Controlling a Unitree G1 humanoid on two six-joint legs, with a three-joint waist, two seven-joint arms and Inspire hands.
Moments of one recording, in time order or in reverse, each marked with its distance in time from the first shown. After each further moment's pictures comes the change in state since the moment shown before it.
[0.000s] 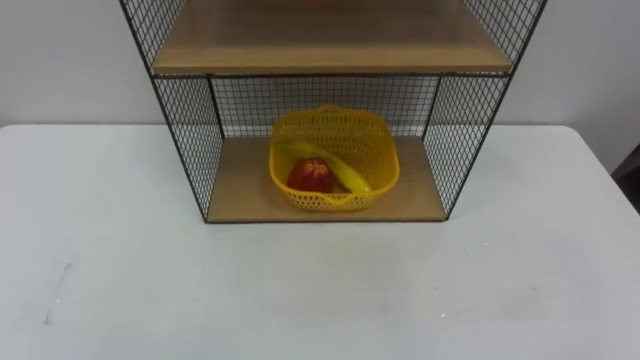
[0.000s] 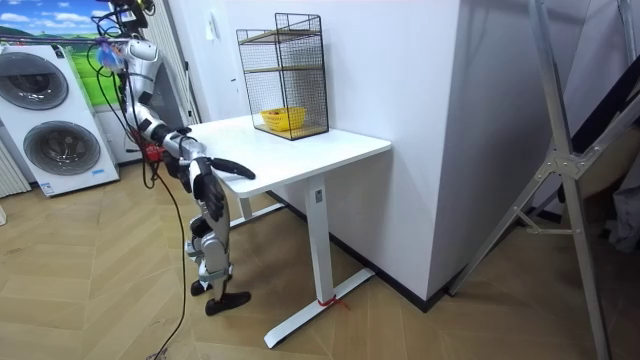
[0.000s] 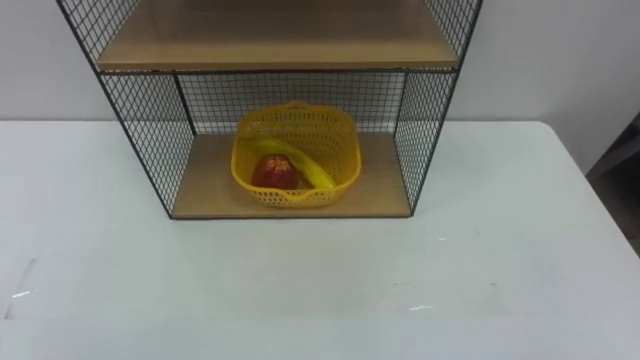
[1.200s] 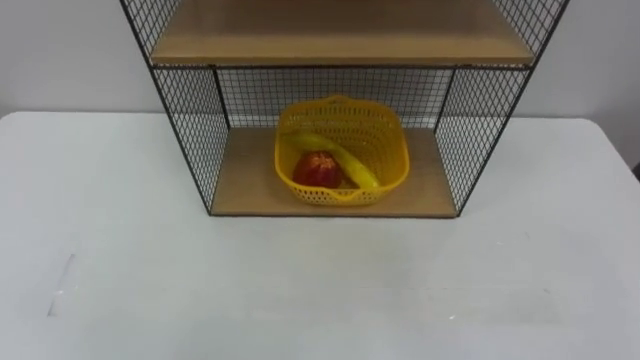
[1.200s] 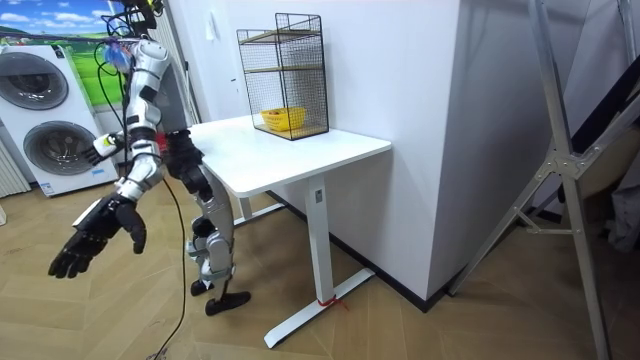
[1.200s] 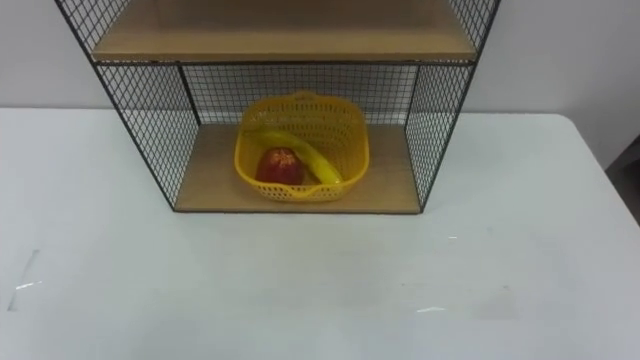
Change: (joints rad) left arm -0.001 0.200 0.342 0.619 -0.446 0.097 0.123; right arm 0.049 -0.155 -0.312 0.726 0.658 0.118 0.097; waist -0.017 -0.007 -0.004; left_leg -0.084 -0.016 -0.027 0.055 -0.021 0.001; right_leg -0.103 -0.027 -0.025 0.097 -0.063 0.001
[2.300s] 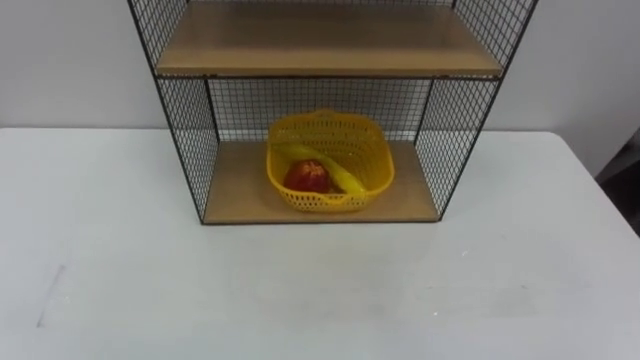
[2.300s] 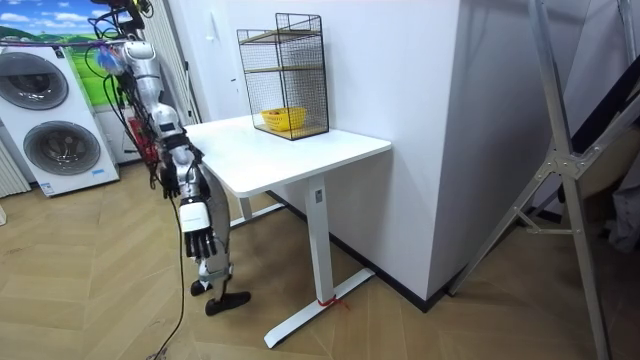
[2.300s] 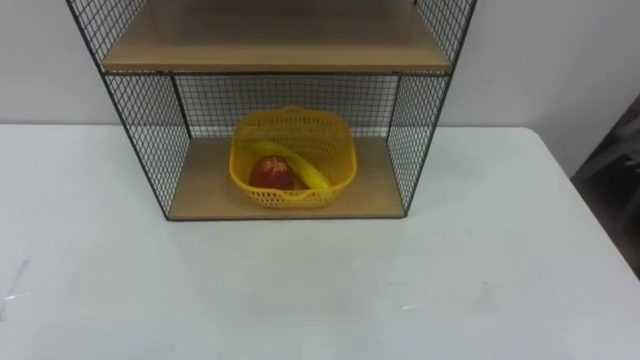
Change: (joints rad) left arm -0.257 -0.235 -0.600 0.150 0.981 0.428 -0.562; right arm -0.399 0.164 0.698 0.171 -1.132 0.408 0.436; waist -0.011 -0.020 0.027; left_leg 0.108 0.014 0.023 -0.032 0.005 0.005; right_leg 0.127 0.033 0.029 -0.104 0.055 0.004
